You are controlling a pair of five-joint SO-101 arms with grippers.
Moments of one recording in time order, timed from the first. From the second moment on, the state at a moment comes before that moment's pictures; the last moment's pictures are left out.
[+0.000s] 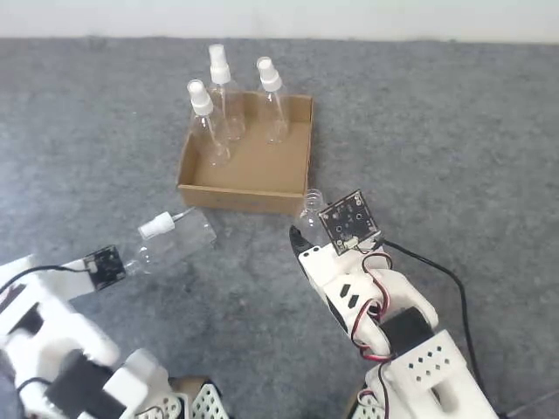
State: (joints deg) left arm -60.2 -15.3 62.2 24.7 -110.9; right arm -33.0 -72.0 76.1 35.1 3.0
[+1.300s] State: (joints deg) left arm -56.2 -15.3 64.4 24.8 -96.0; right arm -33.0 -72.0 76.1 35.1 3.0
